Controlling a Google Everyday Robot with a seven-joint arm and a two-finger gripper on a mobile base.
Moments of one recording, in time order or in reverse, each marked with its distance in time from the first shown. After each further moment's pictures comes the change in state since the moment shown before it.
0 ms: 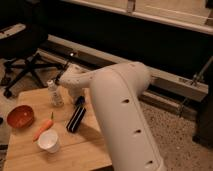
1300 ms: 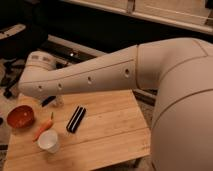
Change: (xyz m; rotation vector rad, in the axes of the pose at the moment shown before) arm 0.000 0.172 -0.259 -0.069 -0.360 -0.389
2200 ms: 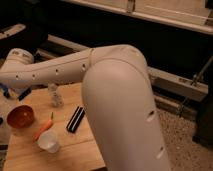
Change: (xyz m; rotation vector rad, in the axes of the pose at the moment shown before) arm -0.103 0.028 0.106 -0.125 -0.091 -0.110
